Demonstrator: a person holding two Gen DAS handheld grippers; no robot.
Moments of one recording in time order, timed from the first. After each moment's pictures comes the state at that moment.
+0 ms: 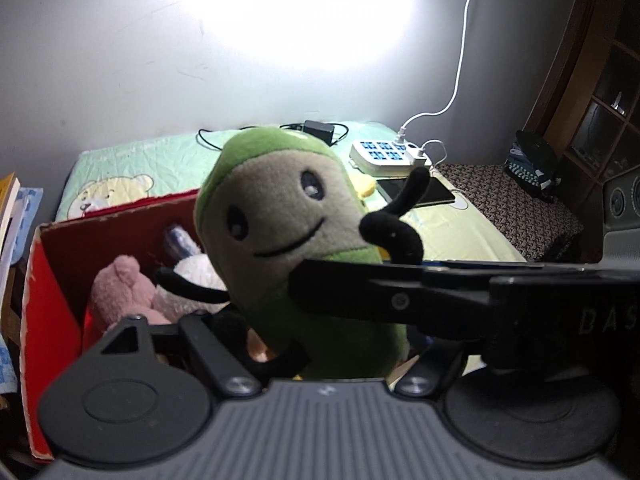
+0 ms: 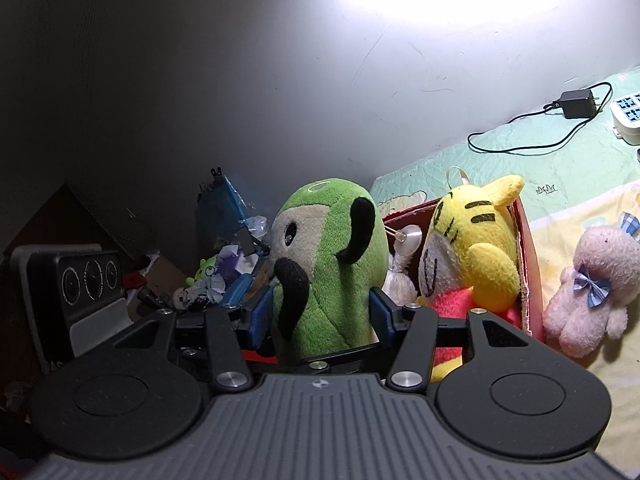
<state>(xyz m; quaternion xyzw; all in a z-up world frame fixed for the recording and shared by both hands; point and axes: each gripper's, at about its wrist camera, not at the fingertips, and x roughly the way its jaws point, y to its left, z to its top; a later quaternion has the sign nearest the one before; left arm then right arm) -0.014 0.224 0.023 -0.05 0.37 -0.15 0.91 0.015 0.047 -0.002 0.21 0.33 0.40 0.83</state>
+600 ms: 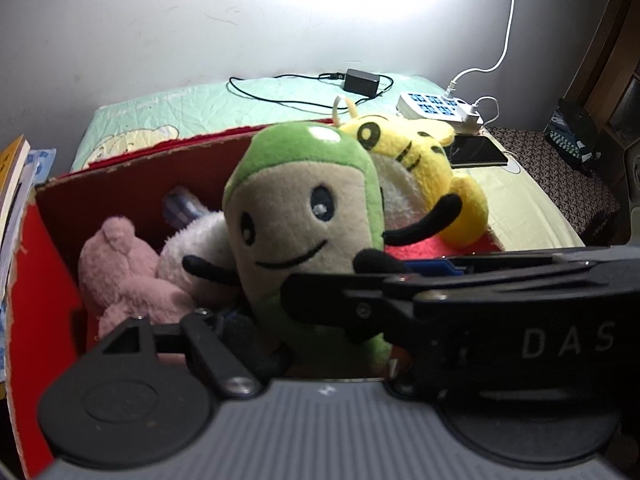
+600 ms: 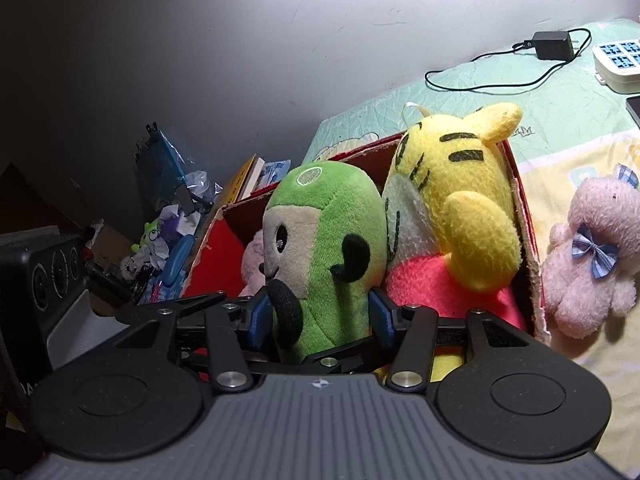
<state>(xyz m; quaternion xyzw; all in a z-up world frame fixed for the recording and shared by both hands) 0.022 0.236 -0.020 -0.03 0.43 -0.11 0.89 0.047 0.086 -0.035 0.18 0.43 0.36 0.81</state>
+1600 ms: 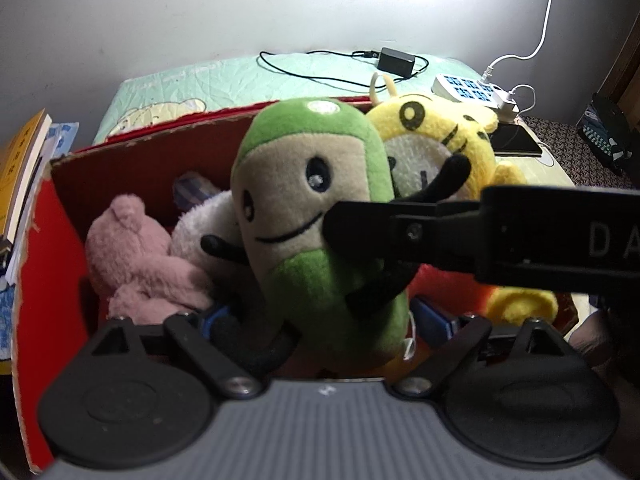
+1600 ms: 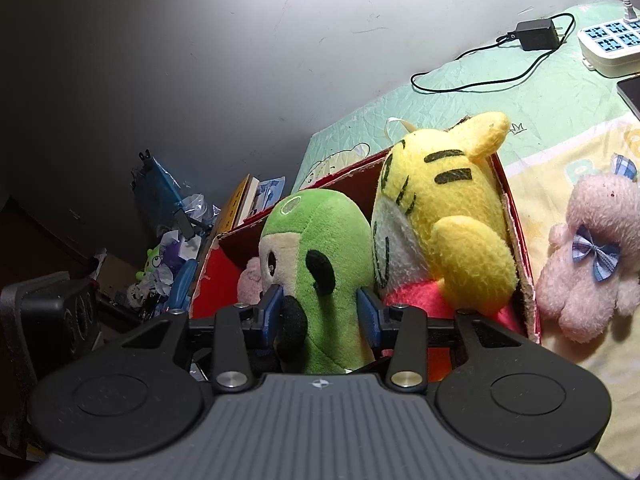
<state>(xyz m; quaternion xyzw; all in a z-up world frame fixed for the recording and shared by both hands) 0.033 0.236 -0.027 -0.03 0.47 -0.06 0.88 0.059 0.079 -0.034 0.23 0.43 0.34 0.81</state>
